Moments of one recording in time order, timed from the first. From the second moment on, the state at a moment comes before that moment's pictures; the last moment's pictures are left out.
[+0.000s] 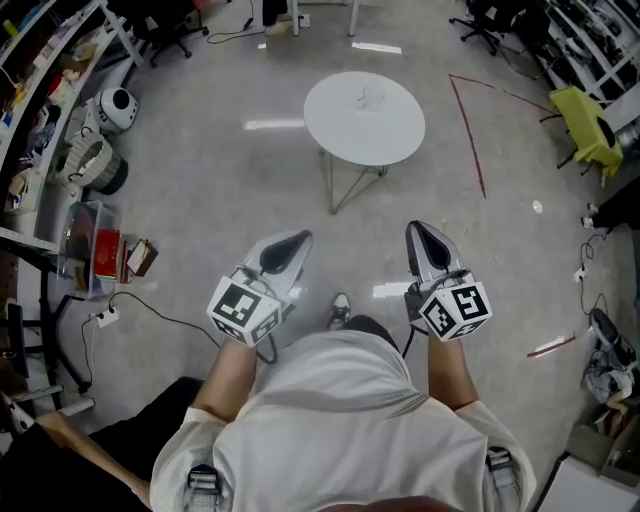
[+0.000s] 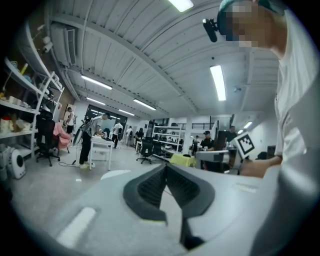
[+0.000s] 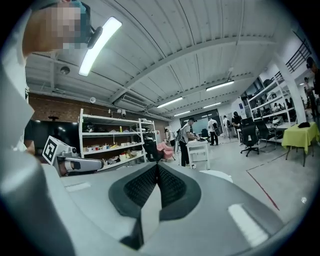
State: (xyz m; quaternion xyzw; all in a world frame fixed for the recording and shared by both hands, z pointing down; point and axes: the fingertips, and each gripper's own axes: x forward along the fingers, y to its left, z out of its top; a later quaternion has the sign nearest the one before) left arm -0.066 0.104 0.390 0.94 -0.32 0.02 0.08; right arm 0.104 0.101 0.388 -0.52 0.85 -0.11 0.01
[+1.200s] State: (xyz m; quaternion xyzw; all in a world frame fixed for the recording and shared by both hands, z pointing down) left arm -0.061 -0.310 0.386 0.96 -0.25 0.04 0.08; right arm 0.107 -0.286 0.391 -0.58 0.81 -0.12 0.00
